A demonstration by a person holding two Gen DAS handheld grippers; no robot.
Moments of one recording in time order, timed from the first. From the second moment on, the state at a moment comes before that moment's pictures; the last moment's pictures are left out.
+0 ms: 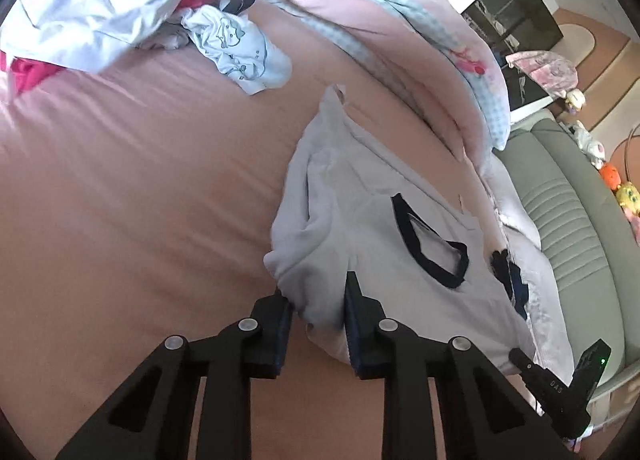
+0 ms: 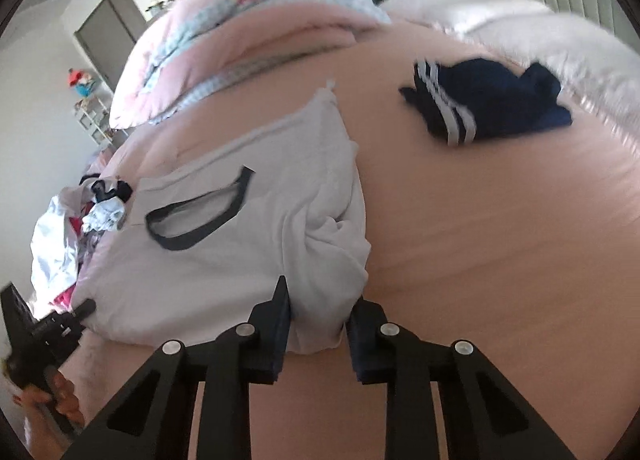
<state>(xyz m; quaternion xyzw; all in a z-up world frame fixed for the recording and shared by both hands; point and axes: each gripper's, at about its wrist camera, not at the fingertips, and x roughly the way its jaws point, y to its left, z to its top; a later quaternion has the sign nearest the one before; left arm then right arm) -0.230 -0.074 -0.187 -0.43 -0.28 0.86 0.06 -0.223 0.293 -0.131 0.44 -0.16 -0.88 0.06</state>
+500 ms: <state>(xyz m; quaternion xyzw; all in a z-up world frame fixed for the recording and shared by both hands) -0.120 -0.102 -0.212 -0.50 -0.31 0.80 0.08 -0.134 0.337 -0.157 0.52 -0.25 -0.81 0.10</state>
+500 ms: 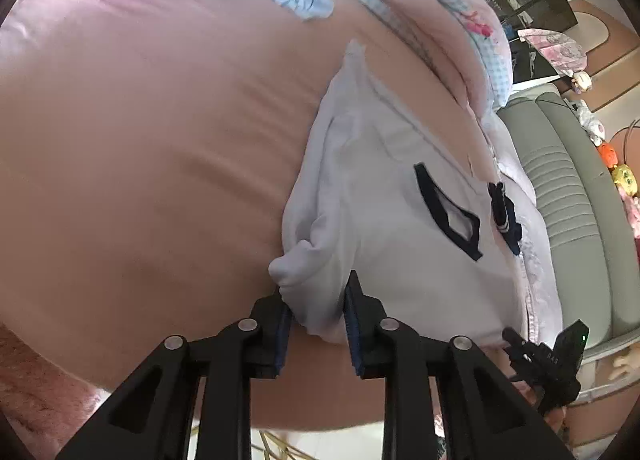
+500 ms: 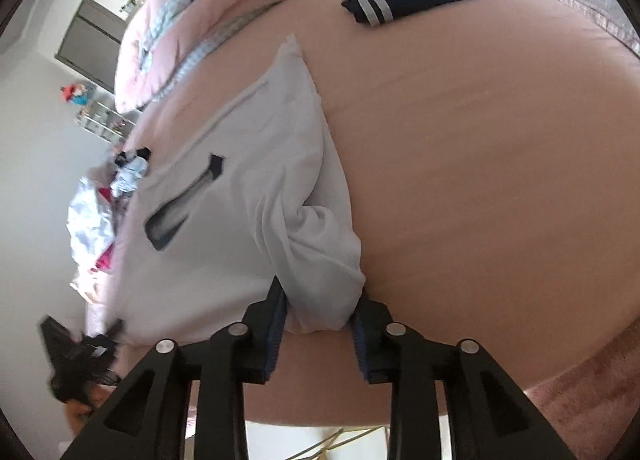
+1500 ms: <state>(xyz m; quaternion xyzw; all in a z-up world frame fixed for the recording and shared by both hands) -0.111 -0.039 -0.164 -0.46 -0.09 0.88 0.07 -0.123 0.345 -0.136 0.50 -0.03 -0.87 -0.03</state>
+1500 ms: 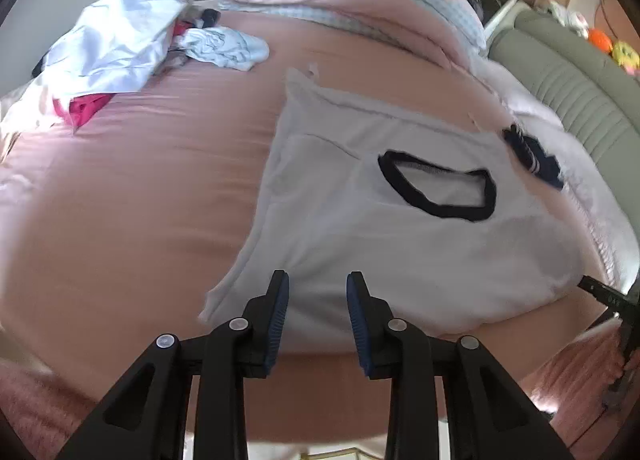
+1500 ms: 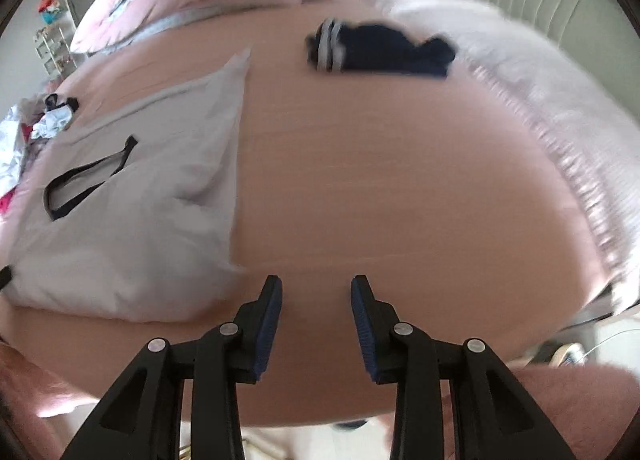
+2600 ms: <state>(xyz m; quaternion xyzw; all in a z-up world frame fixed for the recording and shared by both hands) -0.158 -0.001 -0.147 -0.46 -0.06 0.87 0.15 -0.186 0.270 -0.103 0.48 0.01 -0.87 0.10</state>
